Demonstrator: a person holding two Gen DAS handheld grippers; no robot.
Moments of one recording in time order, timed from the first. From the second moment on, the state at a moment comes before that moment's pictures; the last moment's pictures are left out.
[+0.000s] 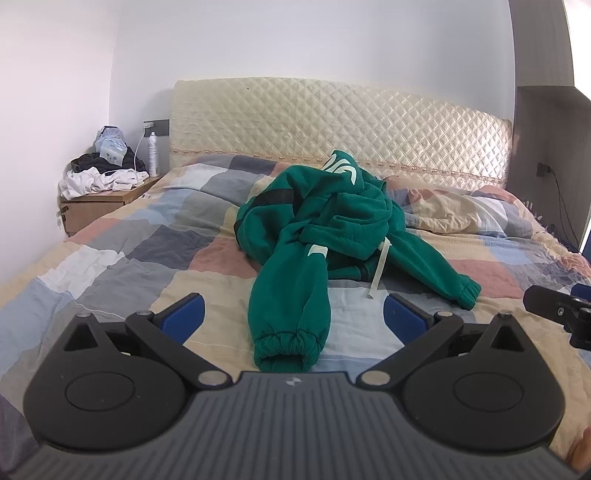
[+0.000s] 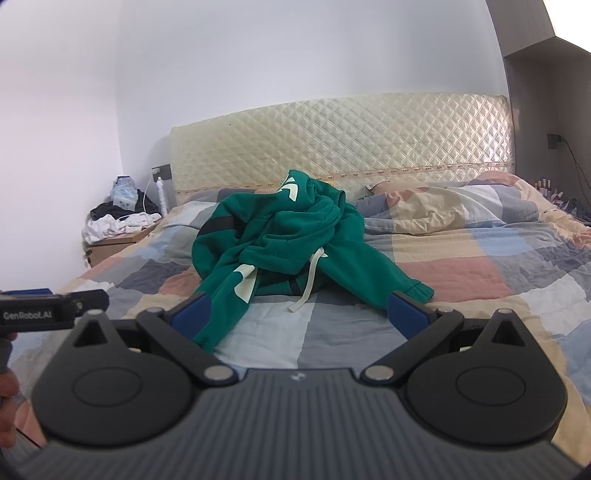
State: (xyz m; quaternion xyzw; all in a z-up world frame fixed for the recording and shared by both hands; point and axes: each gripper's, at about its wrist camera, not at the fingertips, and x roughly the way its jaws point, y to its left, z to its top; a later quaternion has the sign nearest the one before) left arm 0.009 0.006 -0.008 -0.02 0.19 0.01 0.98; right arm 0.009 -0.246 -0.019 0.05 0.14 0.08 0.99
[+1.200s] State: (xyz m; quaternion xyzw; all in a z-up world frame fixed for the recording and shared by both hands) left arm 0.023 -0.011 -0.022 0.00 0.20 -0.03 0.98; right arm 0.005 -0.249 -0.018 0.06 0.12 0.07 0.99
